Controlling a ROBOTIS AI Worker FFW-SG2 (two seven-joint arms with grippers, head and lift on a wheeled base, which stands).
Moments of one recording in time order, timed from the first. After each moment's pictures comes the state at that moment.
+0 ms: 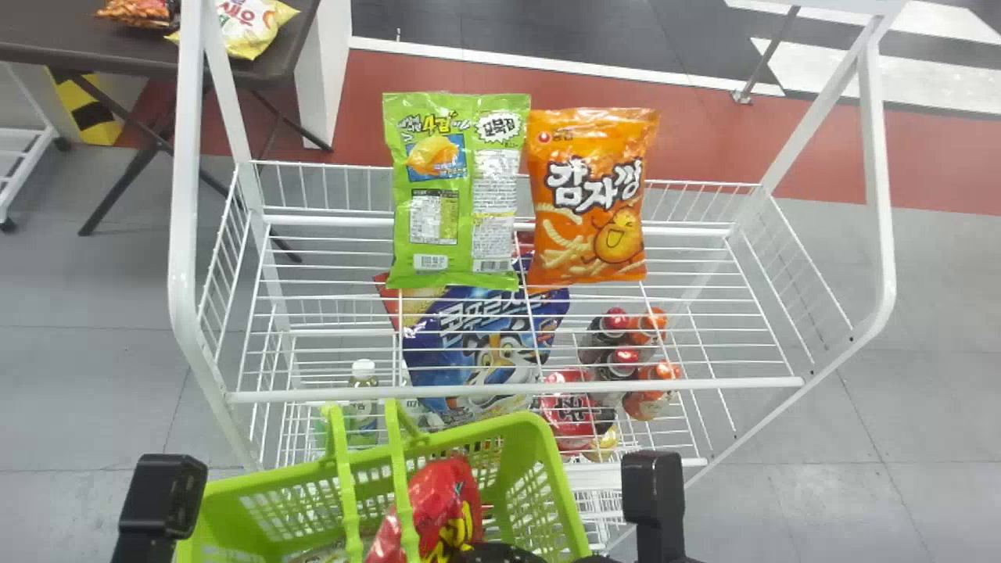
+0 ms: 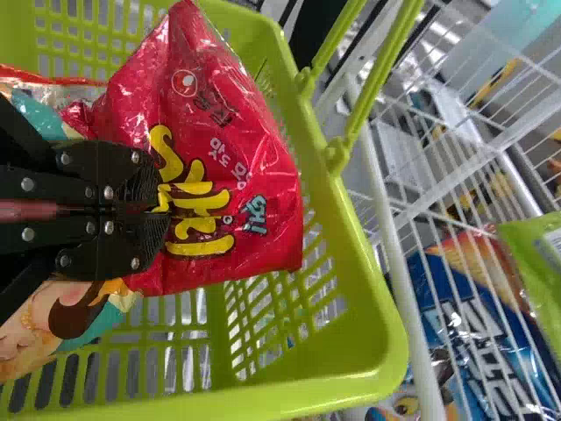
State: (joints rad) left arm 0.48 0.10 0.09 -2.19 0.65 1.57 -1.13; right arm 0.70 -0.17 0.02 -2.33 -0.42 1.02 0.32
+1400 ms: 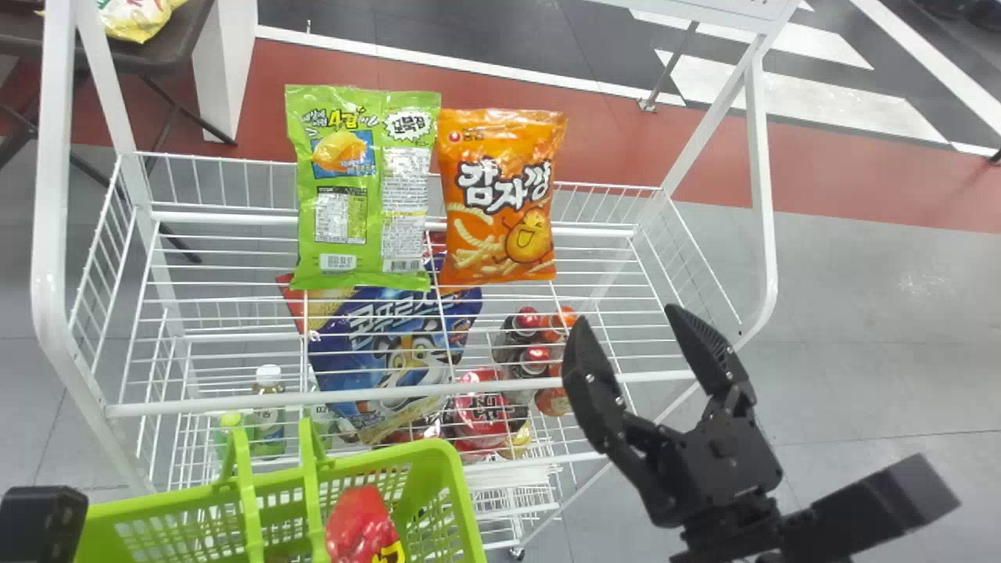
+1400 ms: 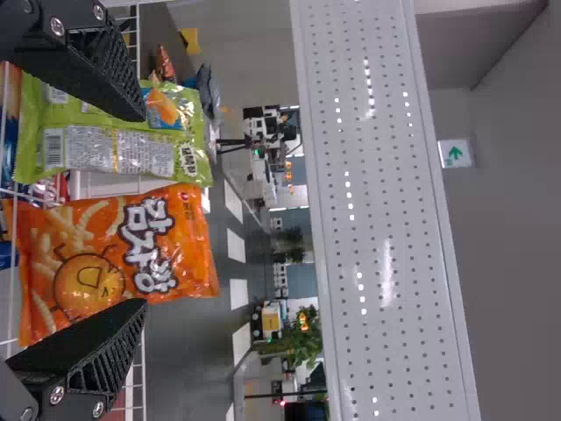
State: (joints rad) left arm 0.48 0.09 0.07 -2.18 0.60 1.57 -1.13; right arm 0.93 -0.09 -0.10 -2.34 -0.24 -0.20 0.21
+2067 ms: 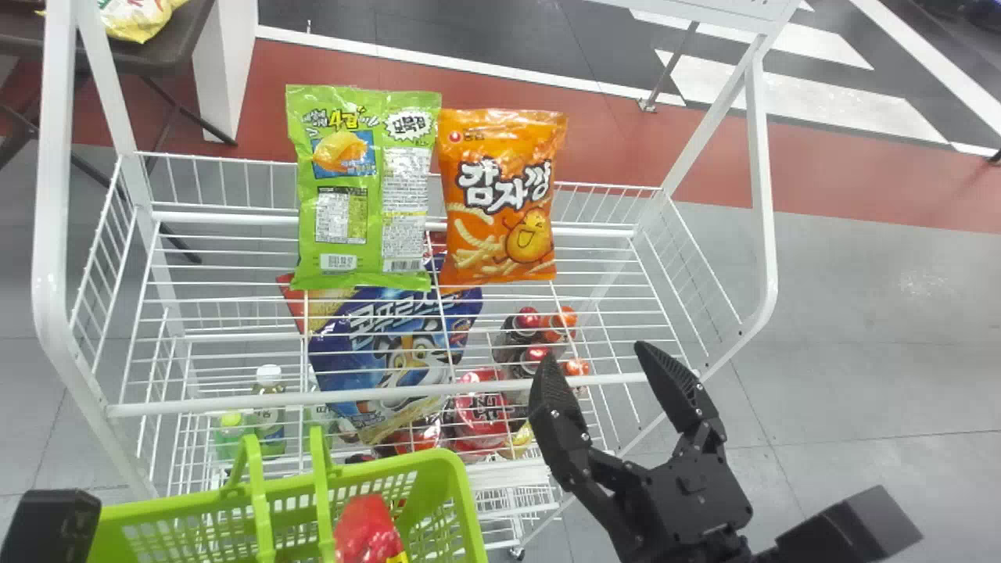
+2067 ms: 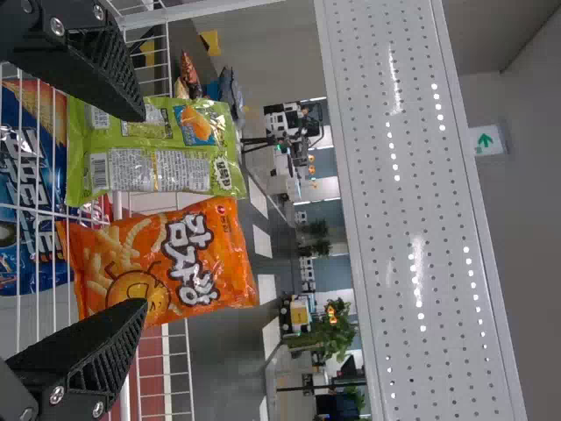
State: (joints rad) left arm 0.48 0.10 0.04 -2.19 0.58 1.57 -1.13; right arm 0.98 -0.06 -0.05 -2.36 -0.21 -0.18 0.19
